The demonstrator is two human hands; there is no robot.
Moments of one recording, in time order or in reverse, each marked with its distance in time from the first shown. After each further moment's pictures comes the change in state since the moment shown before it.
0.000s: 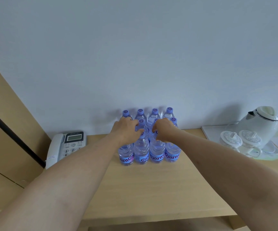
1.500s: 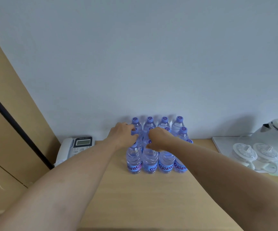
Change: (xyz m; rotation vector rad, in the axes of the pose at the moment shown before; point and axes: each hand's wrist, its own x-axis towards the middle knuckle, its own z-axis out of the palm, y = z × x) left_hand -0.005 -0.043 -0.015 -0.092 -0.016 -0.107; right_hand 0.014 -0.053 0.000 -0.105 -0.038 -0.118
